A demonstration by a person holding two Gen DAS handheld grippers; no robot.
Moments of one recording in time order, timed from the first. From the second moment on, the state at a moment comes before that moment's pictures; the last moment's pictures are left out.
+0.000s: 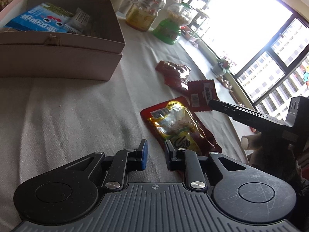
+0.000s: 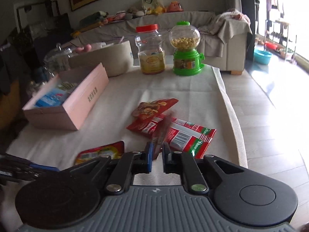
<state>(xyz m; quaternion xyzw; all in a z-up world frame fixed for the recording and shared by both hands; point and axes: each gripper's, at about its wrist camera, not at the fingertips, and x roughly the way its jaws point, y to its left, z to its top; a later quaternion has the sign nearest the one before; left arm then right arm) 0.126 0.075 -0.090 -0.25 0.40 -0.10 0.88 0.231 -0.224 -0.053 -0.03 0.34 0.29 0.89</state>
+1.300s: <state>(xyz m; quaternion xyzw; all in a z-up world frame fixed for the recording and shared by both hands) 0.065 0.116 -0.077 -0.24 0.38 -0.04 0.90 0.252 -0.144 -0.068 -0.09 0.36 0.27 0.89</state>
